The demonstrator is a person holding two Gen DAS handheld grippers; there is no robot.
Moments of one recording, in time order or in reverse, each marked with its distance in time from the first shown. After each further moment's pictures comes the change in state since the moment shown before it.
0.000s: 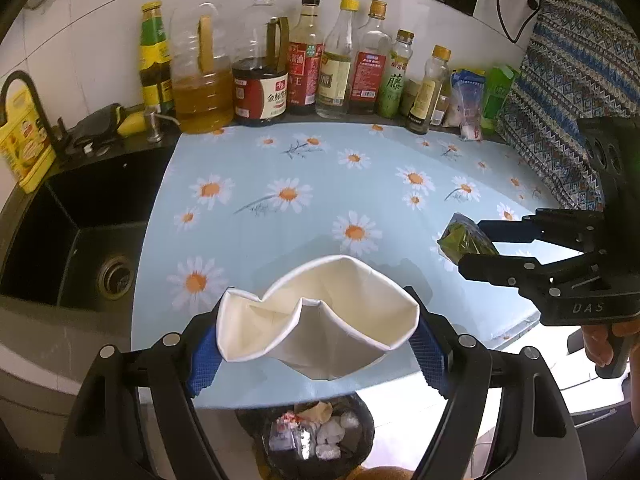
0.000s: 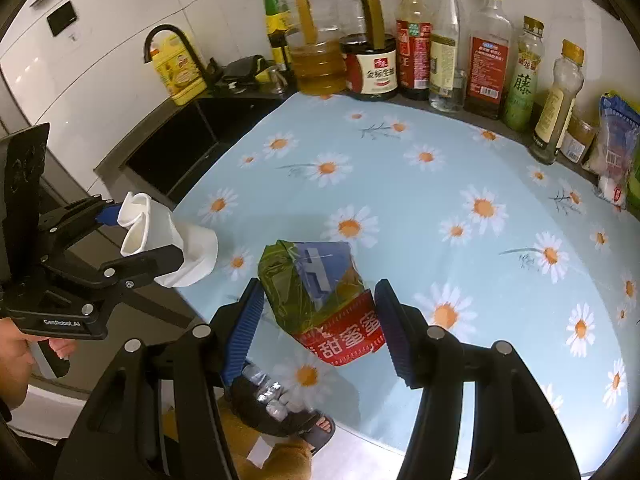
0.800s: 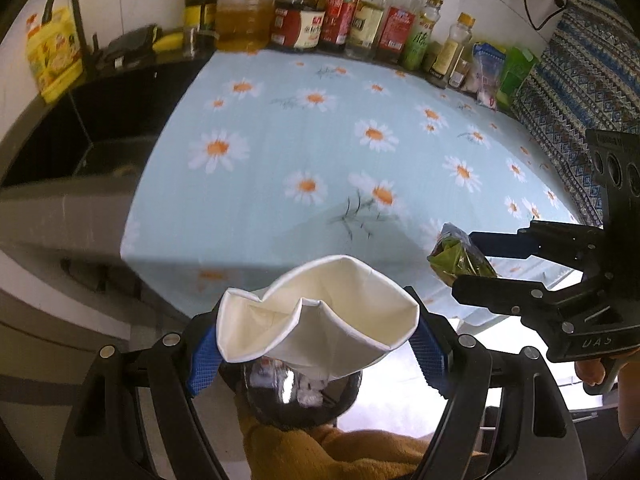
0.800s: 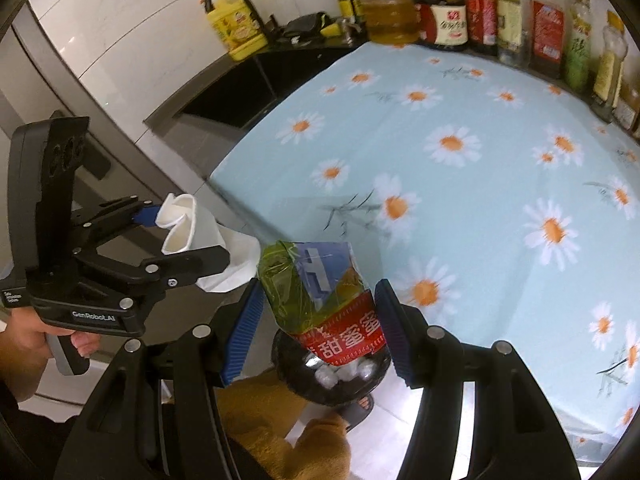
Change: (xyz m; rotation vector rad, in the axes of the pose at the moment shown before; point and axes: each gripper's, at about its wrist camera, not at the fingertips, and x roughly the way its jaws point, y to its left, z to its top) left arm -0.008 0.014 -0.099 -0.142 0.120 -0.006; right arm 0.026 0.062 -0.075 -0.050 0.087 0.169
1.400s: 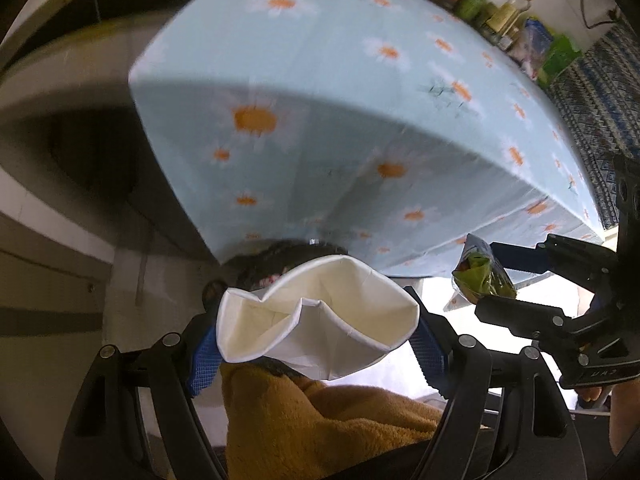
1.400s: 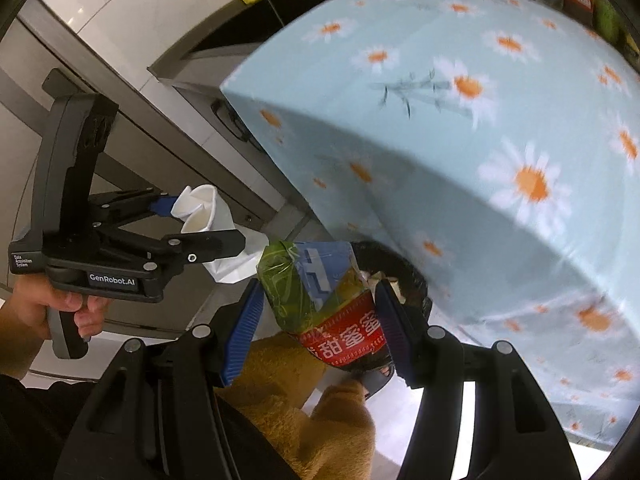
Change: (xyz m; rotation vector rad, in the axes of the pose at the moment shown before) left arm 0.056 0.049 -0.069 -0.155 0.200 -0.031; right arm 0.069 0.019 -0.055 0.013 0.152 0.049
